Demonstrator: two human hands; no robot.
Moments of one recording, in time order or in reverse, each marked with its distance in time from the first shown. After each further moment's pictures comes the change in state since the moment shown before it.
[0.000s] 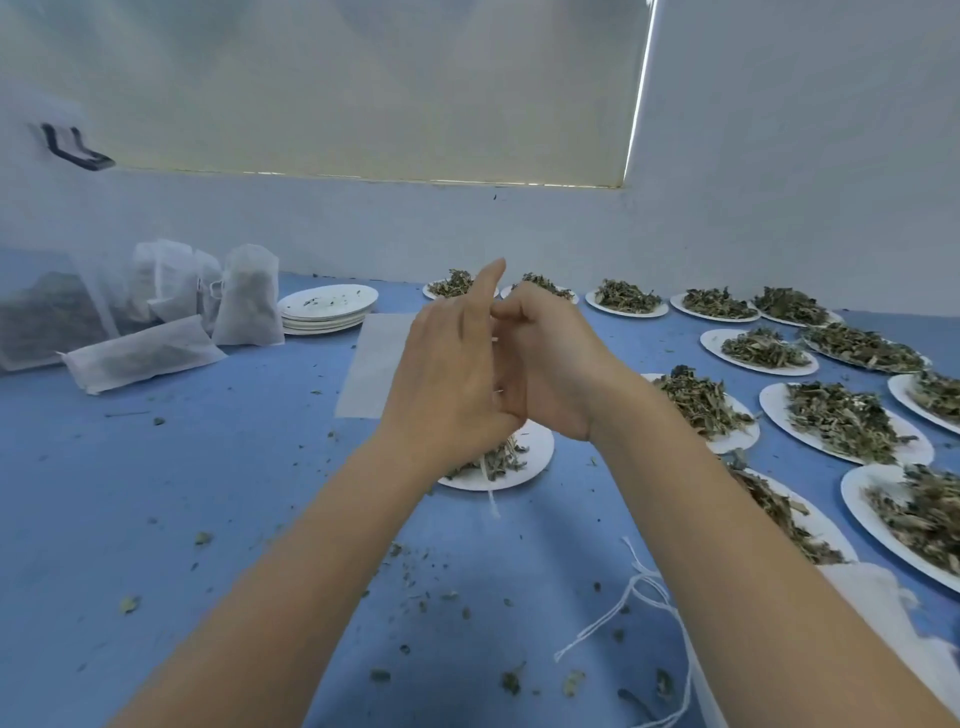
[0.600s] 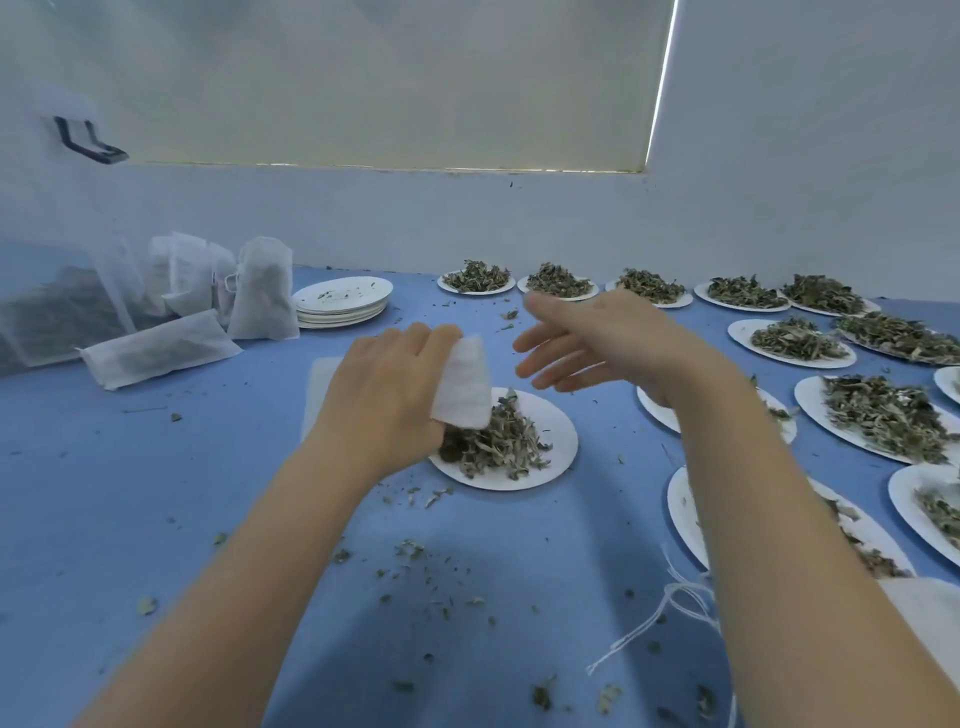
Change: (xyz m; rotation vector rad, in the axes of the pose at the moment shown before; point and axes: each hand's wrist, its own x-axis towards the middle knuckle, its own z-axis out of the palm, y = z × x) left_hand -0.021 -0.050 -0.026 0.392 -0.135 0.094; right_hand 0.004 -0.005 -0.053 -0.605 0.194 0.043
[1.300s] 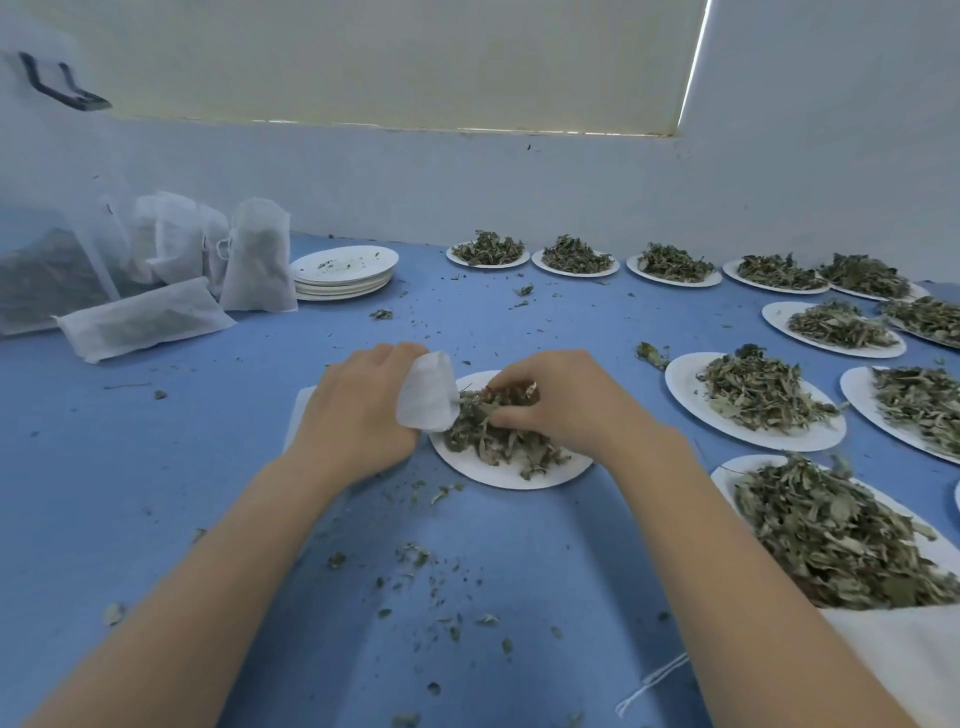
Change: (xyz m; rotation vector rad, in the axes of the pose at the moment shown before) left_hand -0.014 -0.041 0.061 -0.239 -0.162 -0.283; right_hand 0.042 0.050 0.059 -0.663 0.093 -0.162
